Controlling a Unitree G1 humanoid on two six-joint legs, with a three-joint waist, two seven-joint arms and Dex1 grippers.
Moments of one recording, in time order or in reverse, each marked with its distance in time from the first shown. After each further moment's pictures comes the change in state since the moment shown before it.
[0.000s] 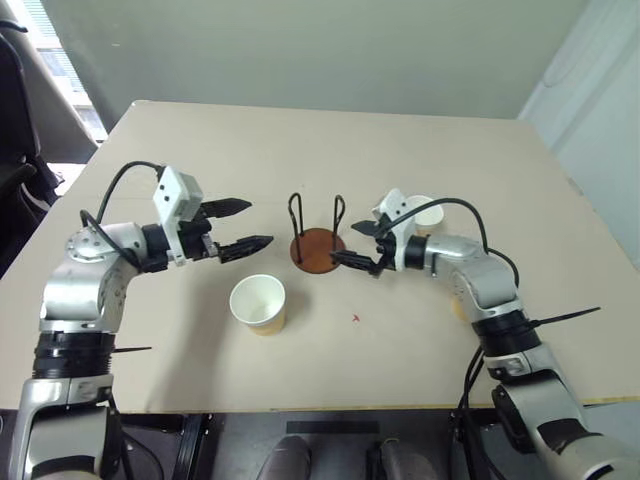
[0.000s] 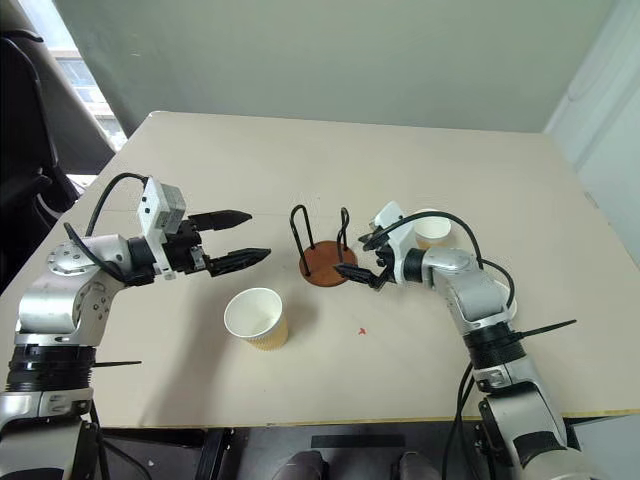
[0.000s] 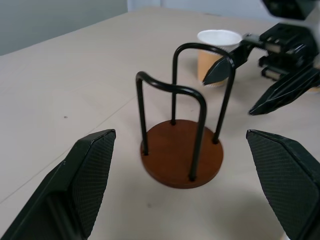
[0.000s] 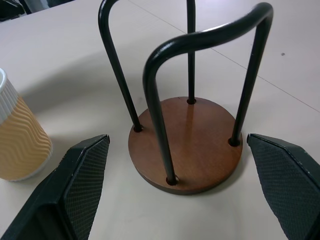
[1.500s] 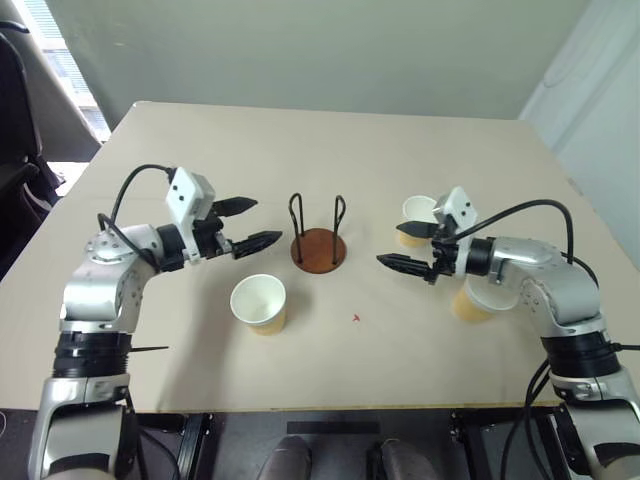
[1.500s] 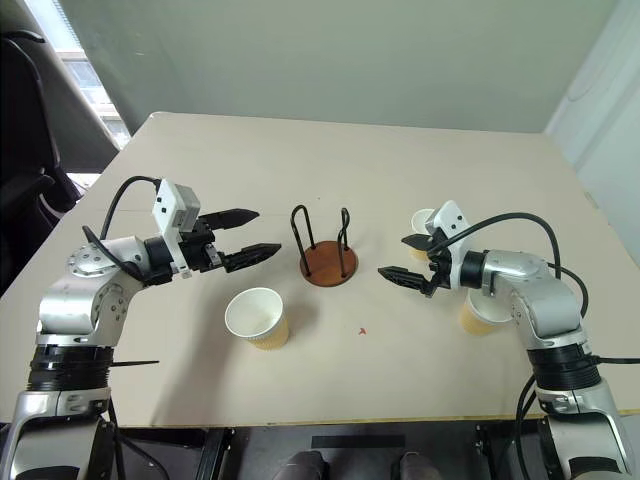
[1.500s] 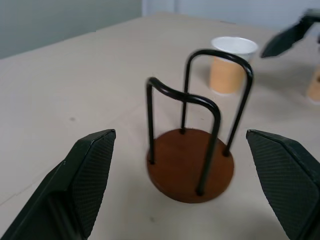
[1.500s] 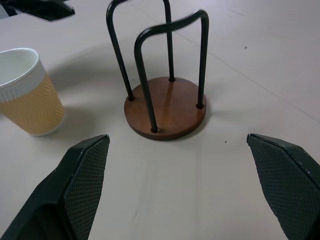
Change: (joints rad) left arm -0.001 -0.048 -0.006 -0.013 0.043 0.006 0.068; right arm 0.131 -0.271 -0.108 -0.231 0.159 0.083 0.088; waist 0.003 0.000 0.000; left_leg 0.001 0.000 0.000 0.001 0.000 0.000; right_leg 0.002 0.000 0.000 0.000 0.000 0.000
